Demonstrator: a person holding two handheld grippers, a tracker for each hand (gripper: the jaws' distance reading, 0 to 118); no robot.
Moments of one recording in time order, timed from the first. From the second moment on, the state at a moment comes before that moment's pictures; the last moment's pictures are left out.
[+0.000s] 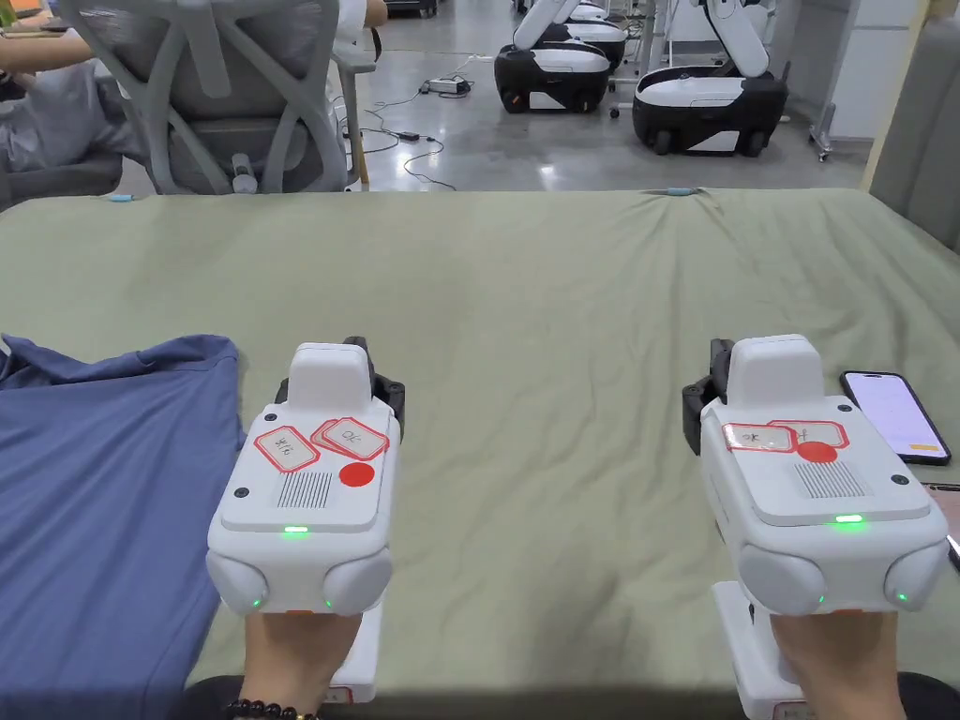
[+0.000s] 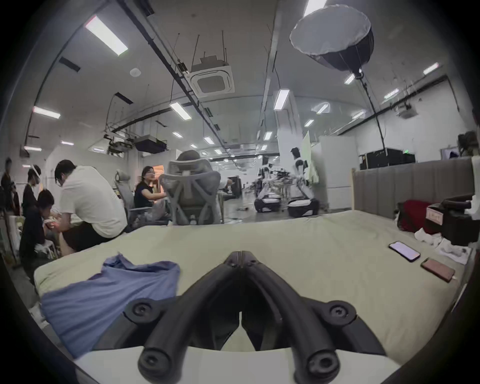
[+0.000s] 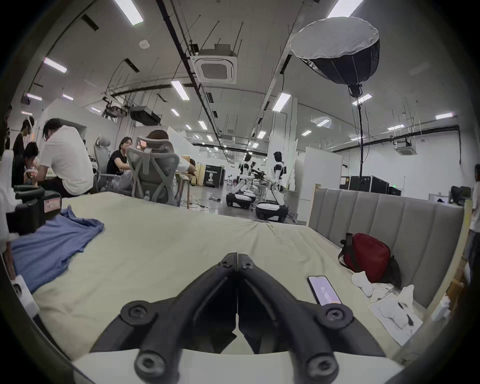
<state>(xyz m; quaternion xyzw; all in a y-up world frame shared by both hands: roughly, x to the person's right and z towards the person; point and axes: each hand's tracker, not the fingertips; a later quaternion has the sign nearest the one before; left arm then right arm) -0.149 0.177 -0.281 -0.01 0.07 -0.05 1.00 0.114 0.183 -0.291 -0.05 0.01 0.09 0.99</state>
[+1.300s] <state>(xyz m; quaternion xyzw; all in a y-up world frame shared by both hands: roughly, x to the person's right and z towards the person) -0.405 0.199 -0.306 -0.25 0.12 0.03 0.96 -0.114 0.187 -0.311 -0.04 0.27 0.07 0.96</state>
